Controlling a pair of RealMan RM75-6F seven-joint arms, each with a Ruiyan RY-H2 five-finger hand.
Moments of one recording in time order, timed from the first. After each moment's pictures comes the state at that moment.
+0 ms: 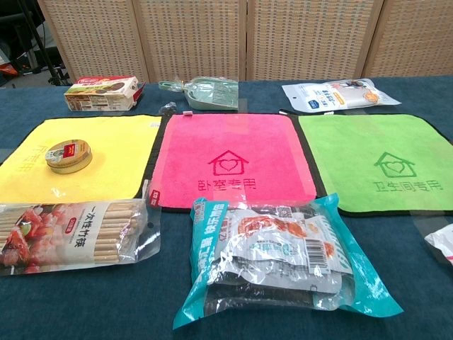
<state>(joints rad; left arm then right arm) -0.43 -1.06 -0.36 -1.54 0.88 0.39 -0.94 0.12 -1.25 0.00 -1.50 -1.62 1.47 0.00</state>
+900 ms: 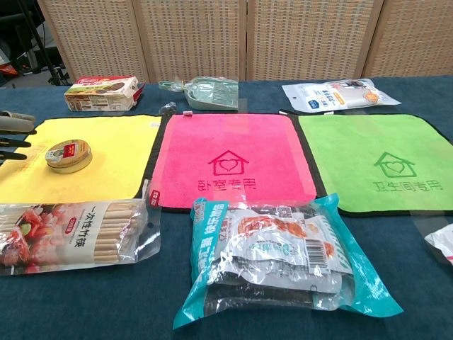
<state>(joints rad) -0.47 -1.19 -0.46 -1.43 0.91 0.29 -0.95 0.12 -1.26 0.00 -1.50 -1.62 1.47 0.00</state>
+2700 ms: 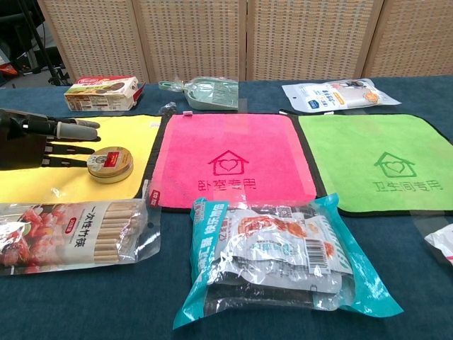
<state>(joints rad) -0.54 -1.27 -0.44 -1.58 0.80 0.34 -0.80 0.12 -1.25 0.00 -1.51 -1.64 1.49 0.02</state>
